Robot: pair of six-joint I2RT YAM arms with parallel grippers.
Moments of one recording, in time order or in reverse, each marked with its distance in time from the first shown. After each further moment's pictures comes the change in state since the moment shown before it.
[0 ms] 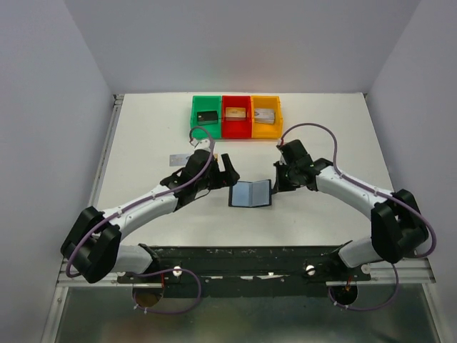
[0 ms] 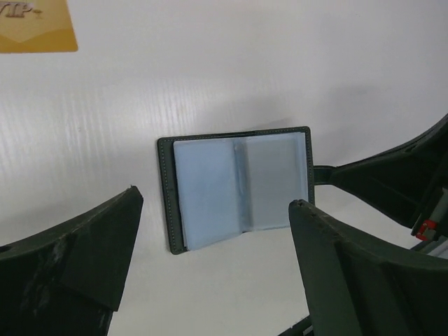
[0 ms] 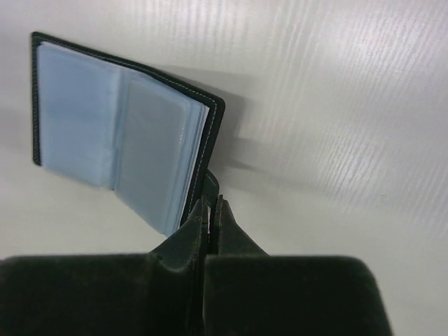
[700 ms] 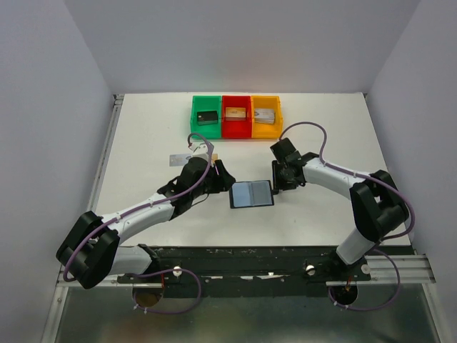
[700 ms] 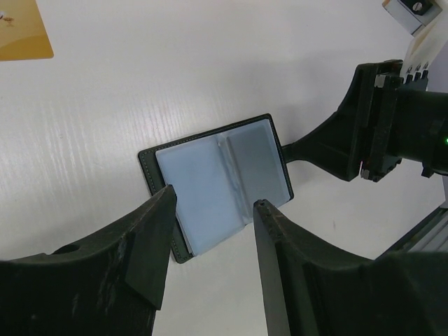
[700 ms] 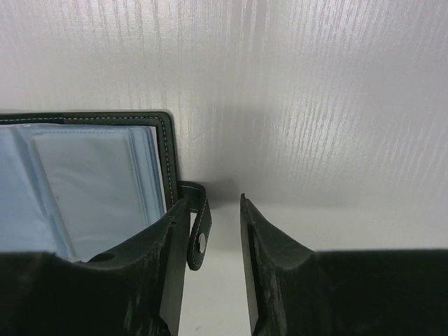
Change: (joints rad) left arm -0.002 -0.029 -0.101 0.184 0.058 0.042; right arm 0.000 0.158 0.076 -0.025 0.142 0.071
